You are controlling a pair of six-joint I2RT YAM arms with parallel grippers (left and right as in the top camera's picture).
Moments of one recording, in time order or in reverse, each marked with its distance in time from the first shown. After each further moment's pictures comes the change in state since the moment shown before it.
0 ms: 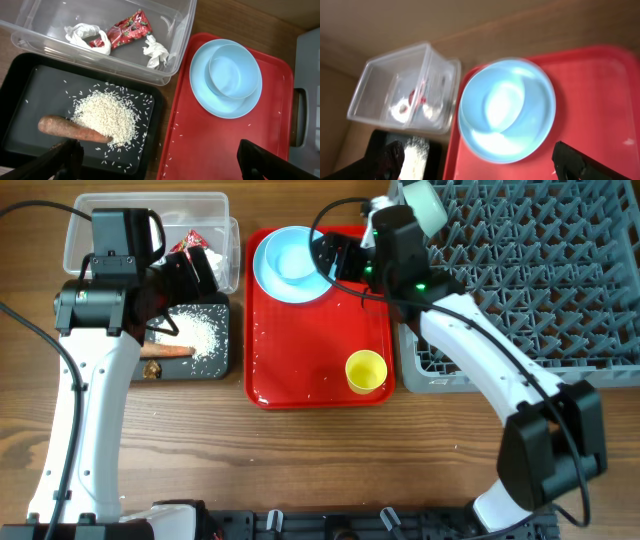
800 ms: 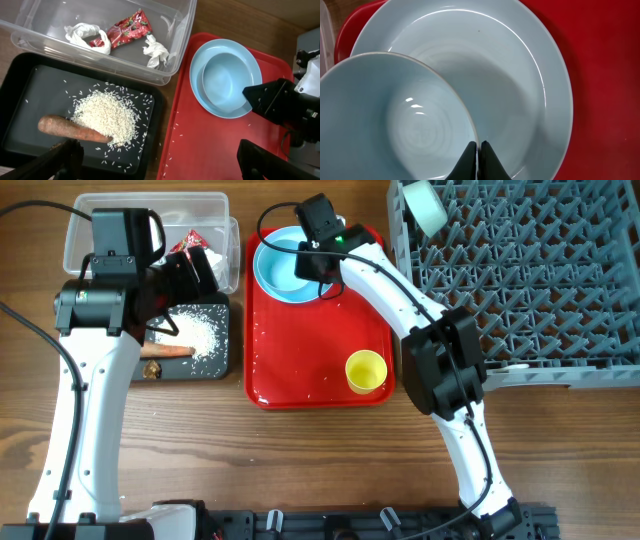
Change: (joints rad) left arm 0.000 0.001 0.000 0.000 0.000 0.000; right arm 0.080 0.649 0.743 -0.558 0.204 0.037
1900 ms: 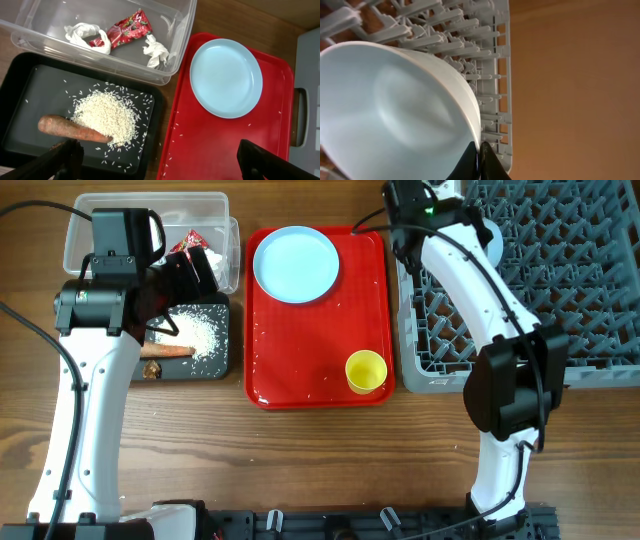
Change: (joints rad) left arm 0.000 0.000 0.000 0.000 0.000 0.000; right arm -0.204 -0.304 -0.193 -0.320 1.092 -0.690
